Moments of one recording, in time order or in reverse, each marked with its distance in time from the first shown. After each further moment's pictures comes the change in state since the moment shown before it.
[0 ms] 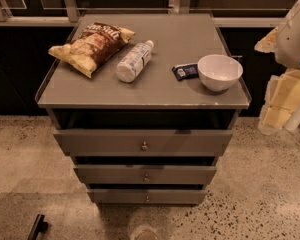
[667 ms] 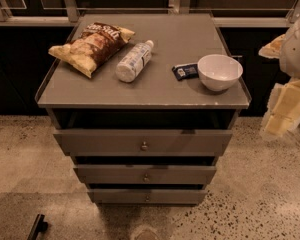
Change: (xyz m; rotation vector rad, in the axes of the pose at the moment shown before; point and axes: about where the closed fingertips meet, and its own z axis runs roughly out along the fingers) arm 0.008 0.004 0.008 0.022 -0.031 0.017
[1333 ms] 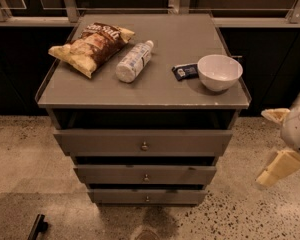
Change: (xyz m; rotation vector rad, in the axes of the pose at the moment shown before) arm 0.071 0.045 0.112 -0.060 -0.198 0.184
